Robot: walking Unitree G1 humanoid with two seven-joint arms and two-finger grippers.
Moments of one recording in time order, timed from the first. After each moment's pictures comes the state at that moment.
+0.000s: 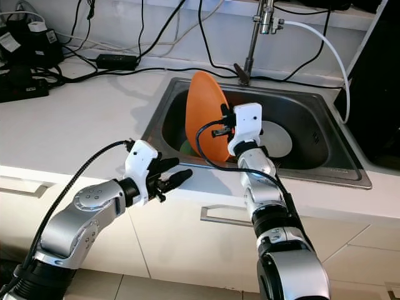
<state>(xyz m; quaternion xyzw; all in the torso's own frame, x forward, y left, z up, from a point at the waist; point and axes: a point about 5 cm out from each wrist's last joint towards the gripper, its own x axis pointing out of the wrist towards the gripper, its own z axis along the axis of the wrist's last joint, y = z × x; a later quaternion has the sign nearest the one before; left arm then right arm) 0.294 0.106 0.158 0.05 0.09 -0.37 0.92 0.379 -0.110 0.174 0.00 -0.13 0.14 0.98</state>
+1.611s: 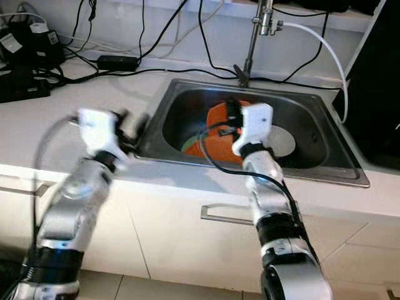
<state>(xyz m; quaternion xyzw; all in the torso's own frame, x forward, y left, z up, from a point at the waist) 0.326 0.150 0.202 0.01 -0.12 -0.09 0.99 0.367 -0.128 0.182 0.02 -0.18 0.13 0.98</state>
